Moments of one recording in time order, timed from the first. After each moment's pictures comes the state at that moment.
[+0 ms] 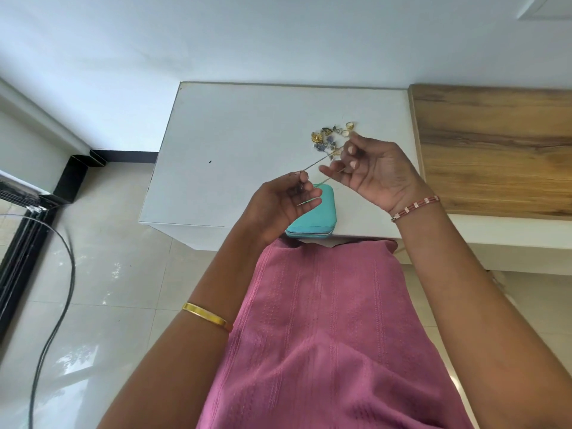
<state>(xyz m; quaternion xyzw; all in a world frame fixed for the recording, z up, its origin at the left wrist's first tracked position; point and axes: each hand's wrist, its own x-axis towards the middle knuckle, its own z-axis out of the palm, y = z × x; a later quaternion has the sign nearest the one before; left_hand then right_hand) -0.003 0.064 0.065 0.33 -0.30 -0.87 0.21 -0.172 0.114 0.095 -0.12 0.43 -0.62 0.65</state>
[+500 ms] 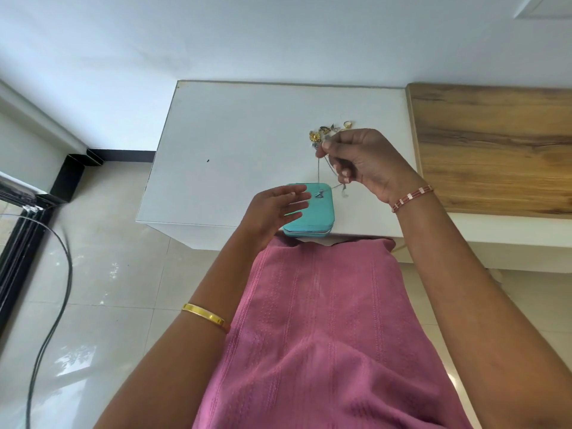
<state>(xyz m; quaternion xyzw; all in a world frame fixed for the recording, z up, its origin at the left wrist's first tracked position) 0.002 0.068 0.042 0.45 -0.43 -0.76 0.18 -0.166 0.110 0.109 -0.36 0.64 -0.46 0.50</state>
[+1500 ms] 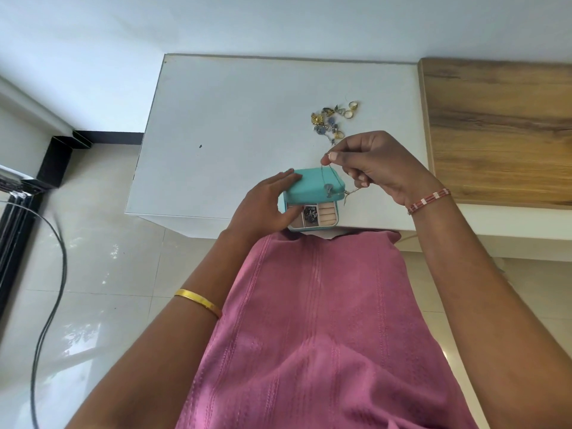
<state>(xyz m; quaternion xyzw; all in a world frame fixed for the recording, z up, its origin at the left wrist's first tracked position) 0.013 0.044 -0.004 0.35 -0.87 -0.34 0.11 -0.177 0.113 0.088 -0.40 0.69 -0.37 0.48</state>
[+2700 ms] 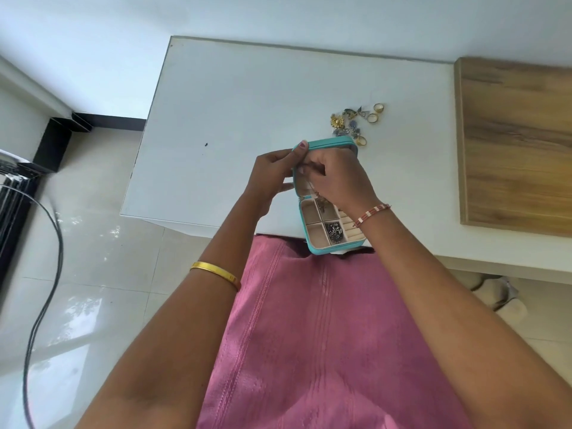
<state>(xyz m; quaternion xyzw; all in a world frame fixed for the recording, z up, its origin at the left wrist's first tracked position) -0.024 -0.016 -0.005 0.48 -0.50 -0.69 0.19 -0.137 0.047 0.019 -0.58 0.73 -0.26 0.25</state>
